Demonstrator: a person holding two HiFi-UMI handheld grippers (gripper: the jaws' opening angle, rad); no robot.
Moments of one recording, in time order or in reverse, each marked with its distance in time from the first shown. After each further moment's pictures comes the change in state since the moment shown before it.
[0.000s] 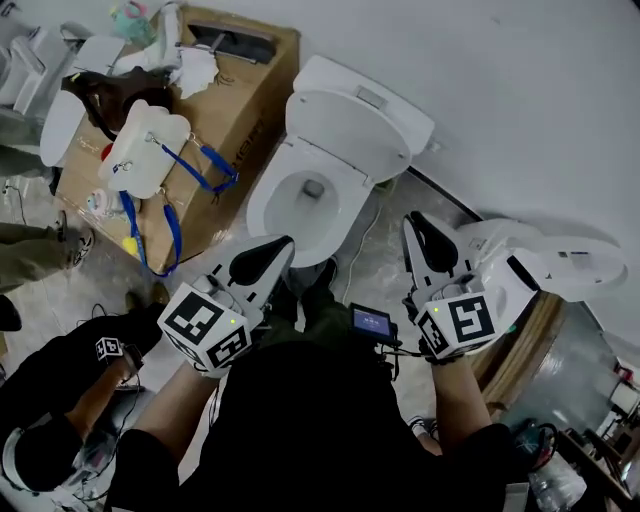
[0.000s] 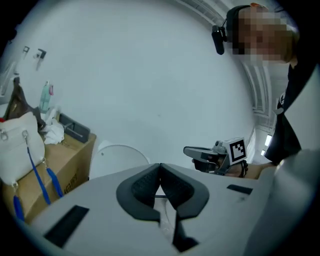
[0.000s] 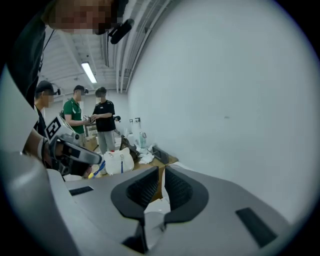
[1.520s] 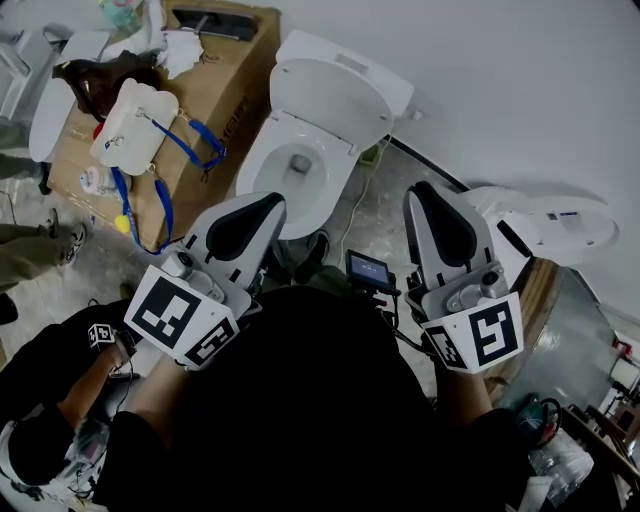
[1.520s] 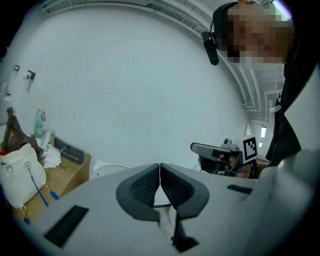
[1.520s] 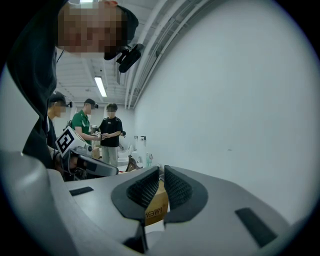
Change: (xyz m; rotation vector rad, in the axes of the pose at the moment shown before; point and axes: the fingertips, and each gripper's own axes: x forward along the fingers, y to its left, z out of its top) left arm -0.037 -0.067 0.048 0.131 -0.103 -0.011; right arm -0.086 0.054 0.084 -0.045 -0.218 0.034
